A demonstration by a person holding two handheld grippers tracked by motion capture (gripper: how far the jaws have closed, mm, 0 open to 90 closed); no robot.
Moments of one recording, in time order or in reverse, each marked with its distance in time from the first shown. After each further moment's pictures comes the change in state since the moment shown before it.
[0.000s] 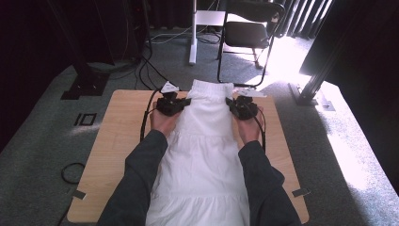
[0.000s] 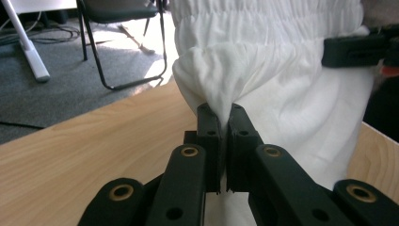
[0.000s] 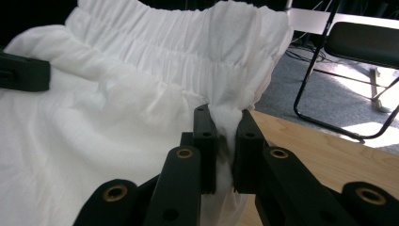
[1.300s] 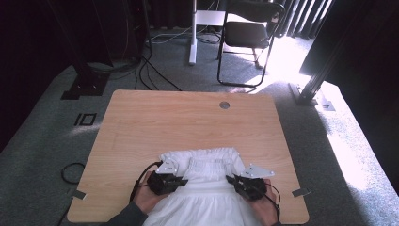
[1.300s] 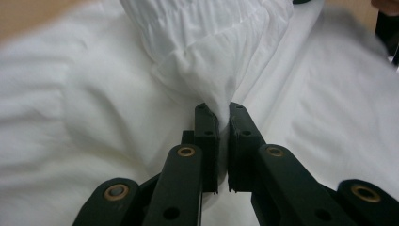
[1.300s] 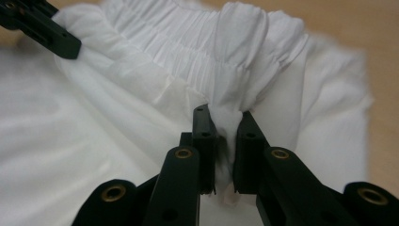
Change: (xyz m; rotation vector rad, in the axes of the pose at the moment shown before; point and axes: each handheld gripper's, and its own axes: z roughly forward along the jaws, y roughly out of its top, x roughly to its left) left arm -0.111 -0.186 -0.075 0.328 -0.268 0.127; right arm 0.074 -0.184 -0.126 0.244 0.259 -0.068
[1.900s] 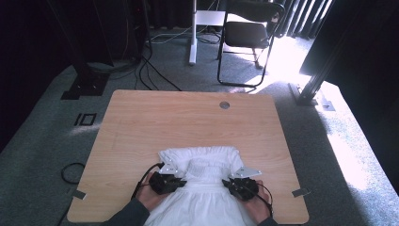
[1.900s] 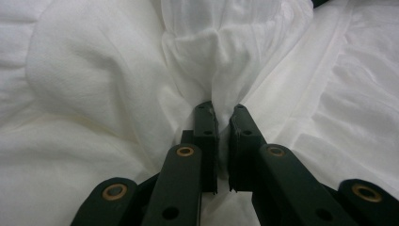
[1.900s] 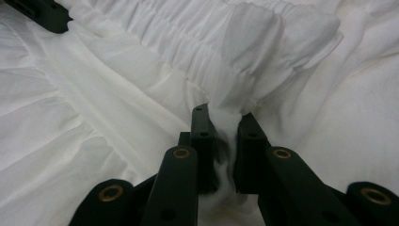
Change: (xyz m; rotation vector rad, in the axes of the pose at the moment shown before) left arm 0.031 -0.007 0.019 0.009 0.022 -0.006; right arm -0.005 -0.006 0.037 0.096 -0.024 -0.008
